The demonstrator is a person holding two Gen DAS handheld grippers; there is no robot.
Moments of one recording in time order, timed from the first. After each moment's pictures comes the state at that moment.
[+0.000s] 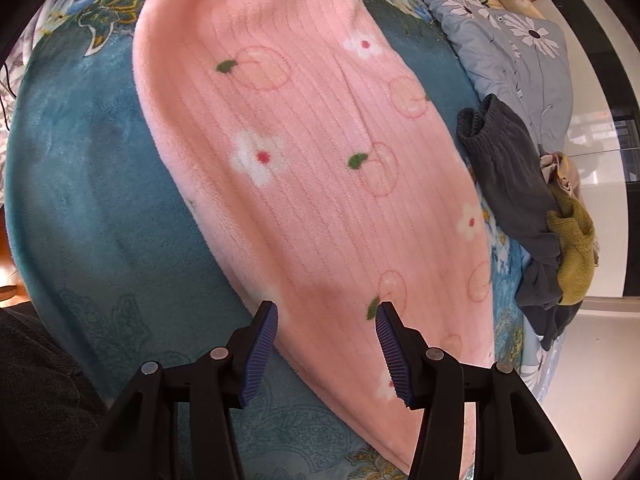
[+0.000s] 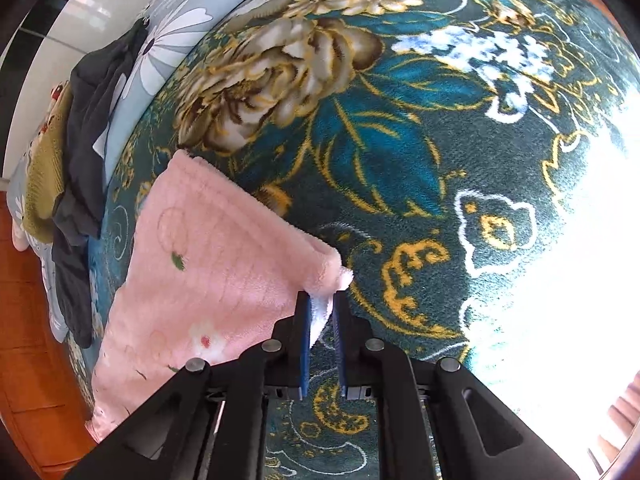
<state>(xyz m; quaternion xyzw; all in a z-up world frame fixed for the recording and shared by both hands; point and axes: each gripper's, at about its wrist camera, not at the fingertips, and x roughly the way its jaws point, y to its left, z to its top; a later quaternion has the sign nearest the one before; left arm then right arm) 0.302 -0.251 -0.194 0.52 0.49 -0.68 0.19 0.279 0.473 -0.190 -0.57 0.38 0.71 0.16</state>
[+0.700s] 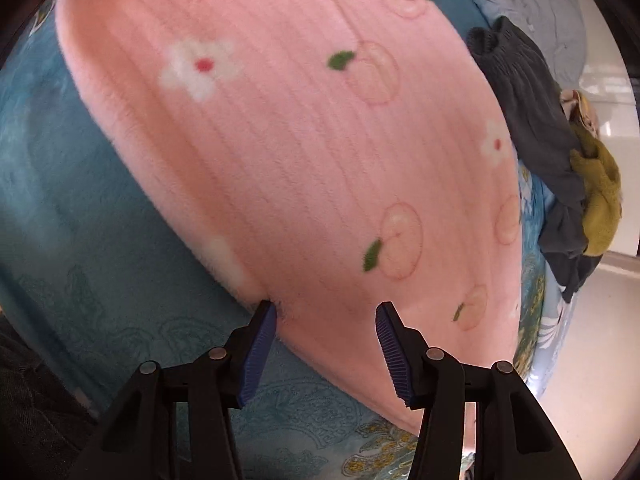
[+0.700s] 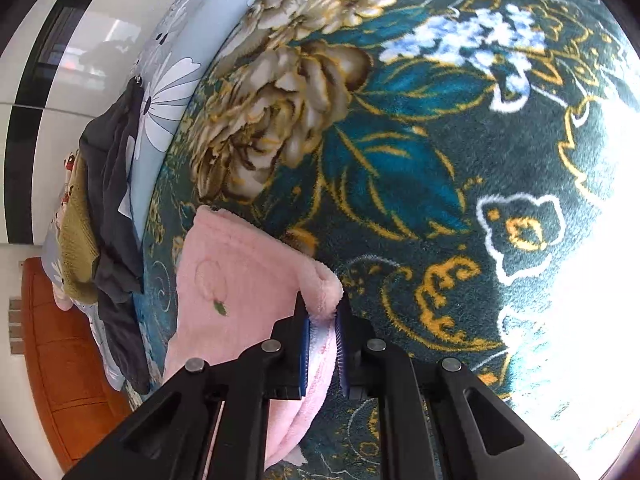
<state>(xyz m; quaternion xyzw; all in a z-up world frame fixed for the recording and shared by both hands) 0.280 -0.223 -0.224 0.60 0.48 -0.63 0.13 0.270 0.484 -0.178 -0.51 0.47 0.71 0.16</state>
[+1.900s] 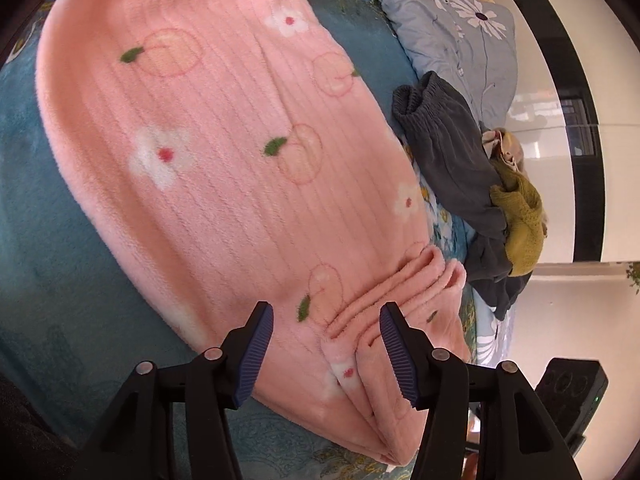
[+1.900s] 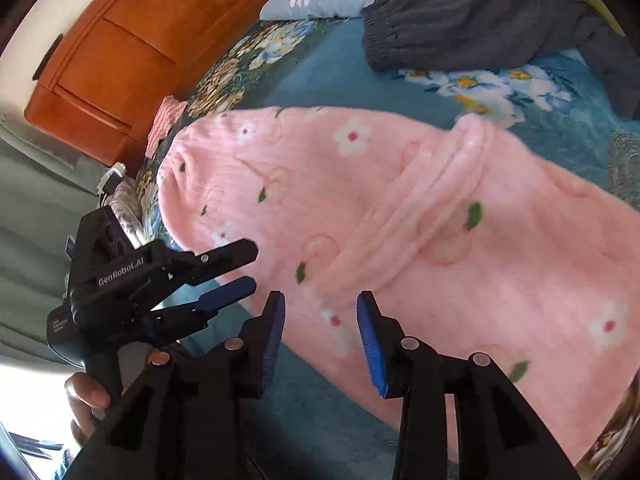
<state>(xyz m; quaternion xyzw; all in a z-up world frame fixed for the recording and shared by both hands) 0.268 -0.231 -0.191 0.49 0.50 -0.71 0.05 0.173 -0.003 -0.148 -0.60 0.03 0.71 -0.37</state>
